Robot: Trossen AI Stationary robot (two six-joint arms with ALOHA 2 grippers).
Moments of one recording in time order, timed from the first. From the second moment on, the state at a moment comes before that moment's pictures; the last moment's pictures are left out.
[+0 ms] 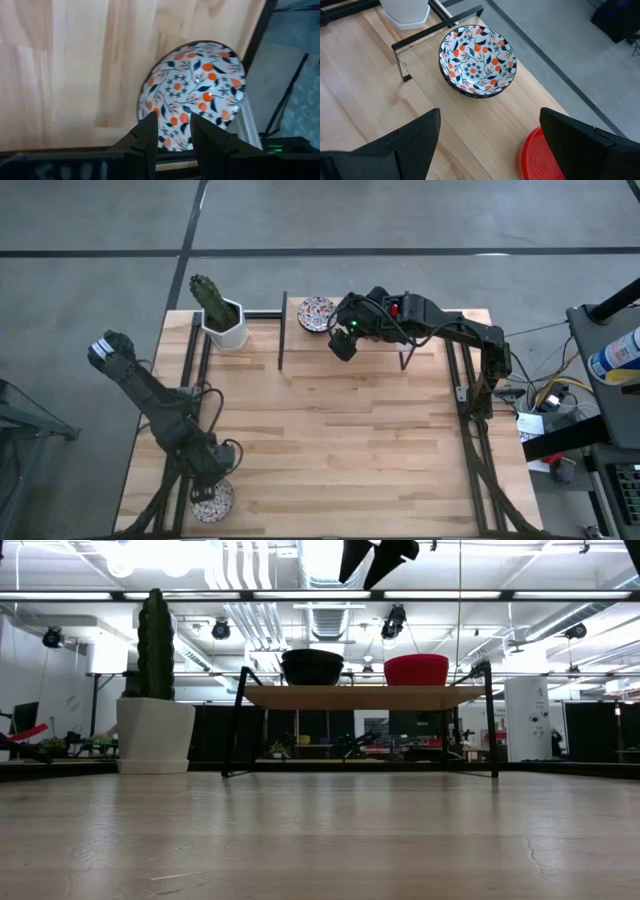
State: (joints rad) left arm -0.82 1.20 0.86 -0.86 0.26 -1.10; right arm -0.14 1.82 2.12 -1.24 0.51 0.35
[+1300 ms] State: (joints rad) left arm -0.81 1.19 0.60 -0.63 0.29 -1.29; right arm -0.14 1.82 2.12 -1.25 0.52 0.36
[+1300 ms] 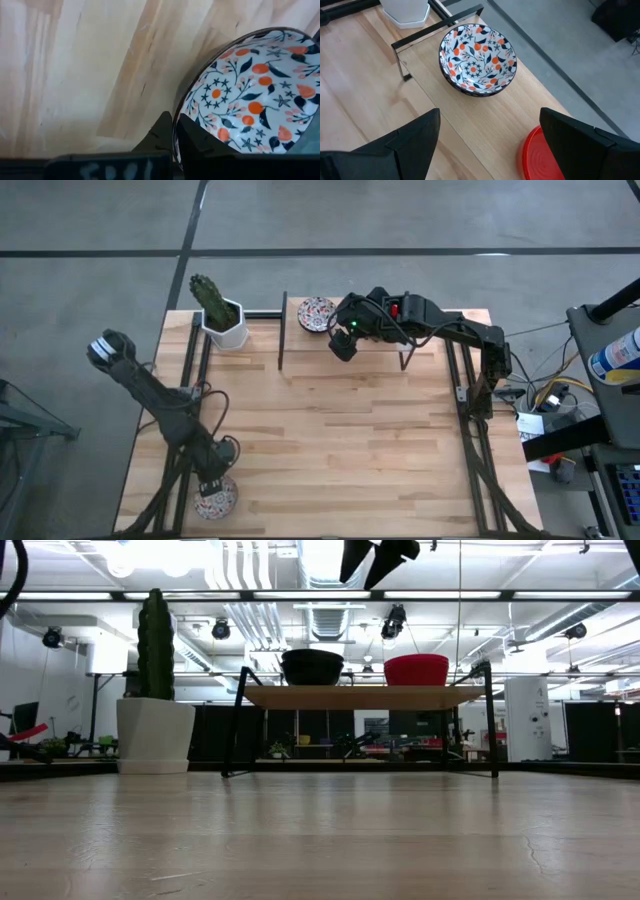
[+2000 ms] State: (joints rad) left arm -0.47 0.95 0.59 -0.68 0.06 -1.54; right arm -0.14 1.82 2.12 -1.26 0.52 0.25
